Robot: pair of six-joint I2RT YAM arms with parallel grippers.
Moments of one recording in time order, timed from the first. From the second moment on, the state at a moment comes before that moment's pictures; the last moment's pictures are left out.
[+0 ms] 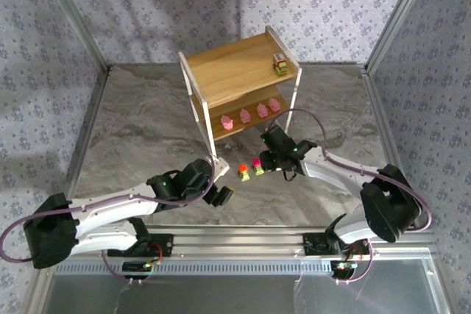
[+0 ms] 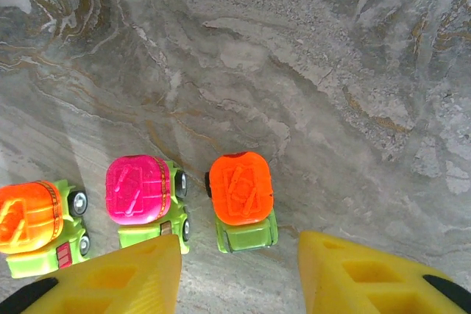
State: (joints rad) left arm -1.03 1.10 0.53 -0.21 -0.12 -0.21; right arm 0.70 1.42 0.84 -0.49 0.16 0.43
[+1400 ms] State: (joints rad) left arm -1.03 1.13 0.54 -0.21 -0.12 -0.21; right arm 0.67 1.54 0.80 -0.40 0.13 0.42
